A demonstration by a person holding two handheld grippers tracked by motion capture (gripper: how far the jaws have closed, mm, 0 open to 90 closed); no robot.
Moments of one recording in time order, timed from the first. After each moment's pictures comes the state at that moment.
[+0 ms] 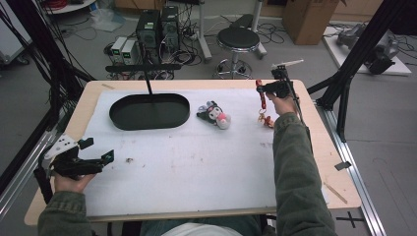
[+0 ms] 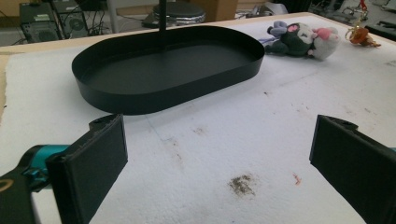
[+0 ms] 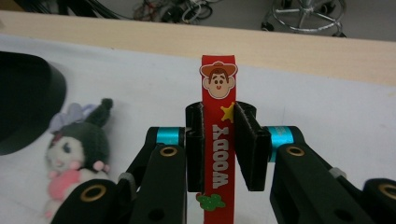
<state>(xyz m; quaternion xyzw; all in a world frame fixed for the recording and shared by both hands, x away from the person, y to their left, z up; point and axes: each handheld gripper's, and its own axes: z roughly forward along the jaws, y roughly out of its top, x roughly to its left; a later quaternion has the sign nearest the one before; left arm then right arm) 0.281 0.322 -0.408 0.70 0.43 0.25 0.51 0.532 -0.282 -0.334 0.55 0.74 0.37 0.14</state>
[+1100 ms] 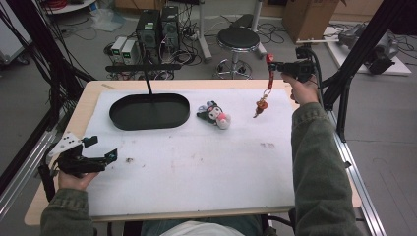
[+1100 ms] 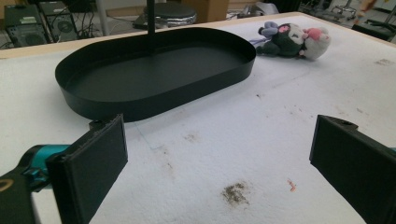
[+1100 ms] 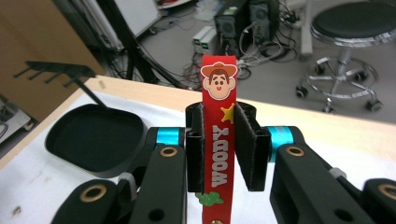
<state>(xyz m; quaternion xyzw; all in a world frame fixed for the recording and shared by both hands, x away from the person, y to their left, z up) 0.288 0.316 -0.408 0.70 0.42 0.24 0.52 0.488 -0.299 -0.237 0.48 0.71 0.50 0.14</state>
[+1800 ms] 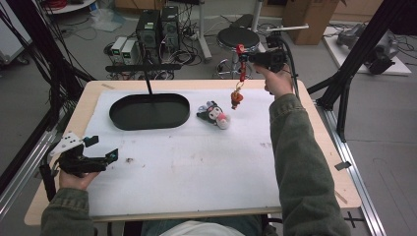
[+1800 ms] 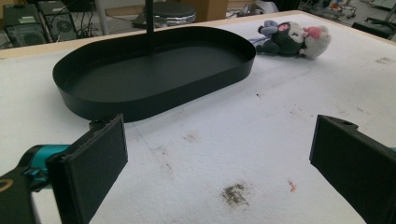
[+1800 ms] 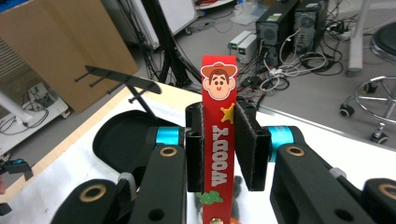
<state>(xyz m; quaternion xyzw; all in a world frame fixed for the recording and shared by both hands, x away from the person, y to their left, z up) 0.289 0.314 -0.409 0.70 0.42 0.24 0.52 0.494 -0.220 -0.213 0.43 0.73 0.52 0.11</state>
